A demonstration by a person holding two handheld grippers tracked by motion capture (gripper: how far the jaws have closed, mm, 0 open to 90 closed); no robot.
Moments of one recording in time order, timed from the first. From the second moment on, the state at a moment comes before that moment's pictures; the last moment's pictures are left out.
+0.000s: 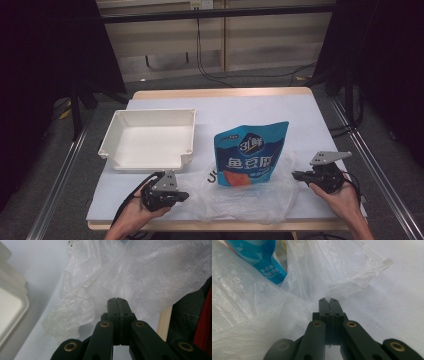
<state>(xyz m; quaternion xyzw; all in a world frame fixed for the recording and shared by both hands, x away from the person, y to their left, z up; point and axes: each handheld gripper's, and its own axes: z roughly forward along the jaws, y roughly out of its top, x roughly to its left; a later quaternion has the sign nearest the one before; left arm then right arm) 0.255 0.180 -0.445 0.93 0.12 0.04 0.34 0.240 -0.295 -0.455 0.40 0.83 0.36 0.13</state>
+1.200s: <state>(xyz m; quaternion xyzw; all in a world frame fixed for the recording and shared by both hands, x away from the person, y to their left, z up) 0.252 0.190 -0.447 0.91 0.16 0.04 0.37 0.234 -0.305 -0.453 0.40 0.82 0.38 0.14</state>
